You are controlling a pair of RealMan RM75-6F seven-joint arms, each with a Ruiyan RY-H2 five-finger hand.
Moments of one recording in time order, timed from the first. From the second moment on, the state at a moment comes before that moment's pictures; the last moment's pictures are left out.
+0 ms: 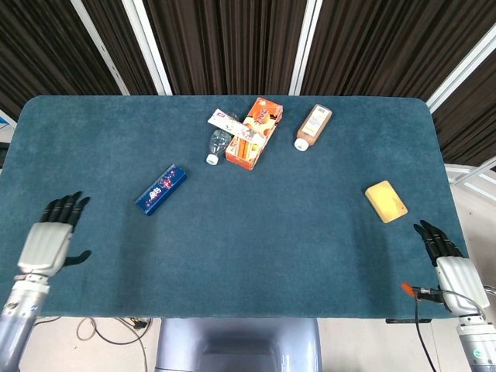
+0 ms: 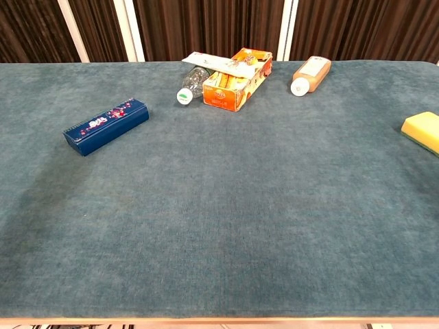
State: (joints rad) left arm -0.31 -1.14 -0.12 -1.78 1.33 1.21 0.37; right arm 0.10 -1.01 0.04 -1.76 -1.51 1.41 0.13
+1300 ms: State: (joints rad) left arm -0.80 -1.30 0.01 -1.67 0.85 0.82 0.79; right arm 0.10 -1.00 0.04 -1.76 -1.50 1.40 0.15
